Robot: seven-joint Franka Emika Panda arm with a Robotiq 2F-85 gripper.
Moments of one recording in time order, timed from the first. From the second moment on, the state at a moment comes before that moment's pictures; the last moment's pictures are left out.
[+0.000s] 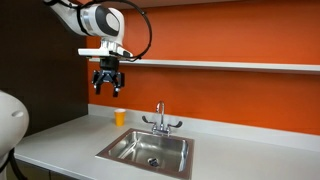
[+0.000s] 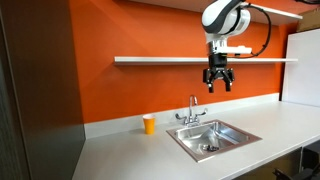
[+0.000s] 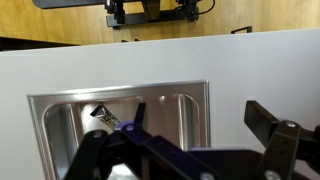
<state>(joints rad) 0.02 -0.41 -0.01 -2.39 0.01 1.84 0.02</state>
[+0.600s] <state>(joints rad) -0.02 -0.11 -0.06 -2.39 -0.01 2.16 0.02</state>
